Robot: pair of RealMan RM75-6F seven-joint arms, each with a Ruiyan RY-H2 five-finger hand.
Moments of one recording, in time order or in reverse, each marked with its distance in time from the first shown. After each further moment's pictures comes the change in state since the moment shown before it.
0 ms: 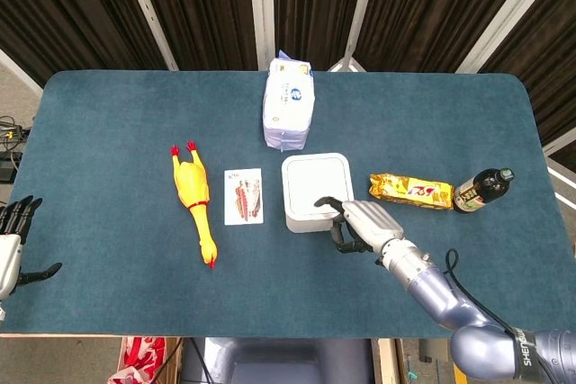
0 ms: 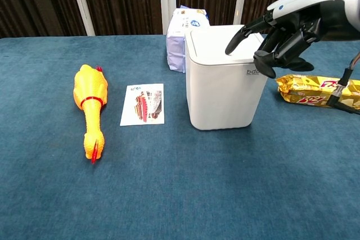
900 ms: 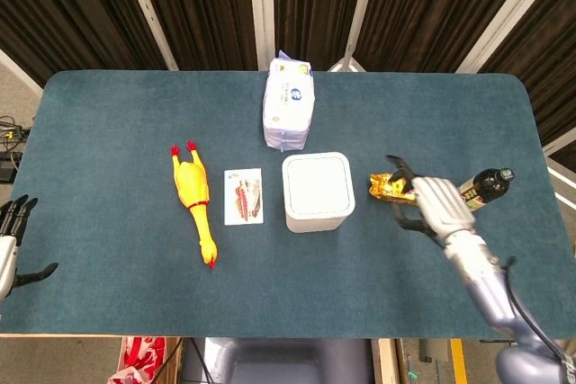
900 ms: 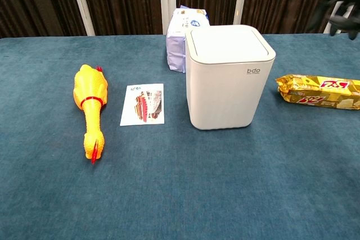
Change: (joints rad) left arm 0.016 -0.003 0.008 0.013 0.041 0.048 0.012; right arm -0.301 0.079 -0.081 0.110 -0.424 0.277 0.096
